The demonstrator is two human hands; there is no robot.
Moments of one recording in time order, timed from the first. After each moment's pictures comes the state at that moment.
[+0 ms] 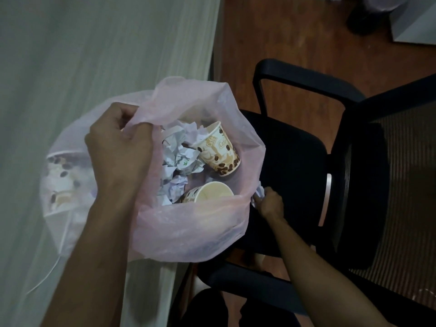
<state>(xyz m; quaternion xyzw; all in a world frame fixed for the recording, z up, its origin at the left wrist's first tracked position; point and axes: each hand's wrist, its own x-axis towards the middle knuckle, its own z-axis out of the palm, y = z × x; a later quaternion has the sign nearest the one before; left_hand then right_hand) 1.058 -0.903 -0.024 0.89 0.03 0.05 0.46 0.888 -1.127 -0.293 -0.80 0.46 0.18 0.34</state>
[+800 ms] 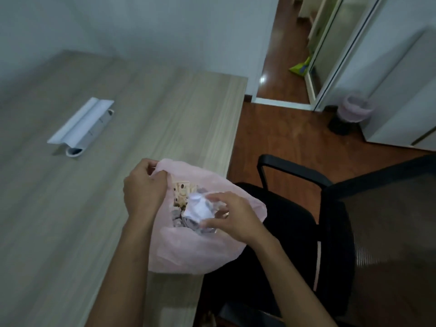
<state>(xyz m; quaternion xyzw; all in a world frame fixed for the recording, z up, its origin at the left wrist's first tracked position) 1.058 -0.841 0.096 0.89 0.12 0.05 0.44 0.963 -1.021 0.051 -0.86 0.07 0.07 0.51</state>
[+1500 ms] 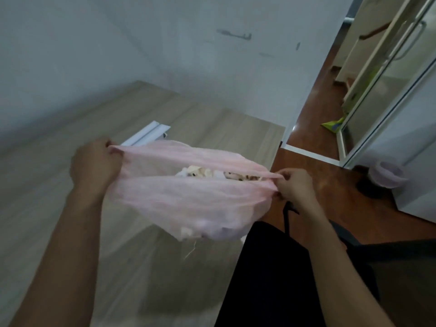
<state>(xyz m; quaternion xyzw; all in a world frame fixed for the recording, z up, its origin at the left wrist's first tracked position) 1.087 -0.666 0.212 0.94 0.15 0.18 0.24 1.042 -1.045 0.179 -0.89 0.21 -0.09 0.39</state>
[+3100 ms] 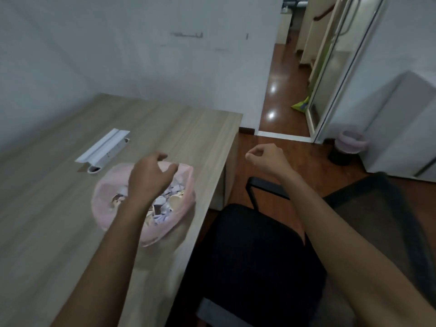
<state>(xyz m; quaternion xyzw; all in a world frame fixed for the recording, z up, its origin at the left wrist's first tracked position) 1.002 -0.873 0.191 0.95 -0.03 0.08 0.31 0.985 -1.169 0.179 -0.90 0.14 -0.05 0.41</state>
